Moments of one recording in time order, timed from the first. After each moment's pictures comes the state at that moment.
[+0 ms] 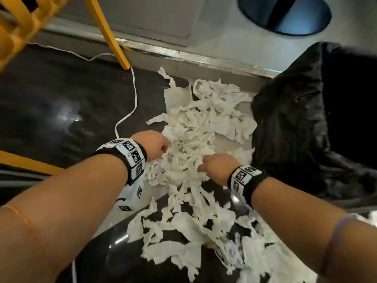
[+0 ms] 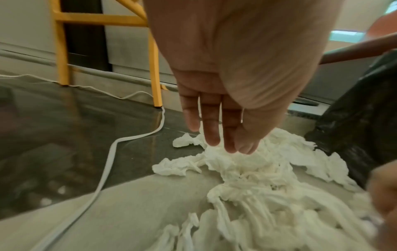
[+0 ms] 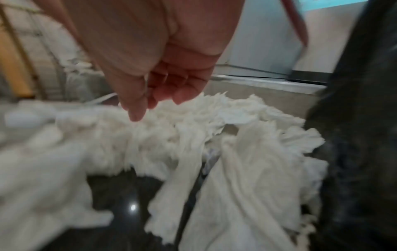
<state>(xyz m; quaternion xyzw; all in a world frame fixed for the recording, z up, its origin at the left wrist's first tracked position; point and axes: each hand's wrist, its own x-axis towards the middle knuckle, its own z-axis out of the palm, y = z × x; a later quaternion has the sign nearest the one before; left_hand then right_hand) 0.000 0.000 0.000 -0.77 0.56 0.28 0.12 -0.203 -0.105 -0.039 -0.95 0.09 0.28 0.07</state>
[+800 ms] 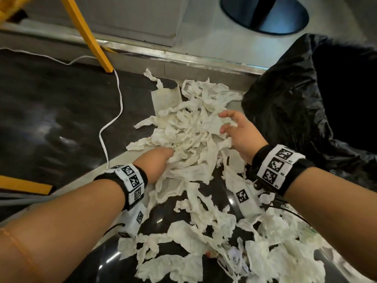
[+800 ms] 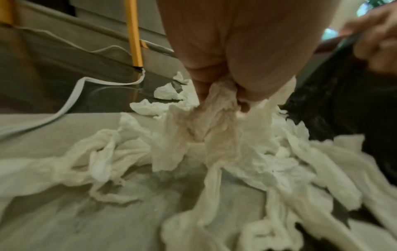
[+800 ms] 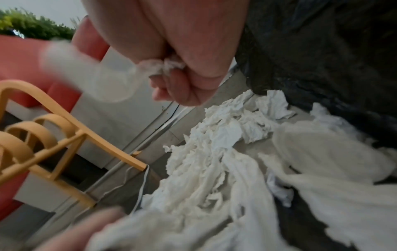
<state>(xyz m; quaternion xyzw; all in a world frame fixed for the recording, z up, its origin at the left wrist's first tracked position) -0.036 0.012 -0.051 -0.77 0.58 0.28 -0.05 -0.210 -0.145 0.003 -0.65 0.48 -0.15 0.56</state>
